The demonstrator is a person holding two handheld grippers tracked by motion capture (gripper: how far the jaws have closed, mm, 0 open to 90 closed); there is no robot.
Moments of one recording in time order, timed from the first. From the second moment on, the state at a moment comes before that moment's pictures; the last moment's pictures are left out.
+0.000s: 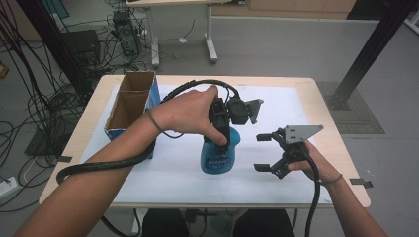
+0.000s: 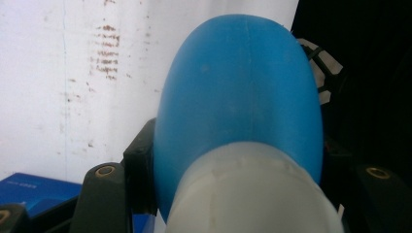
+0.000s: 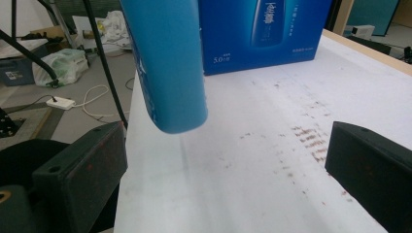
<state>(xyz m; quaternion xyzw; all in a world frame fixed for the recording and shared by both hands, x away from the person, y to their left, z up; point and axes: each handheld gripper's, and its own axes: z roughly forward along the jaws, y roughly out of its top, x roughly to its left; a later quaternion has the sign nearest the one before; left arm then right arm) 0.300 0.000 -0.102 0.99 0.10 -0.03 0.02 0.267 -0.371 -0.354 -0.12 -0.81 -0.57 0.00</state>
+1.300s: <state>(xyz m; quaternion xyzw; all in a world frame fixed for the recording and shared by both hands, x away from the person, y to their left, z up) 0.320 -0.003 -0.089 0.95 0.30 0.01 0.03 0.245 -0.412 -0.360 -0.19 -0.81 -0.56 -0.04</state>
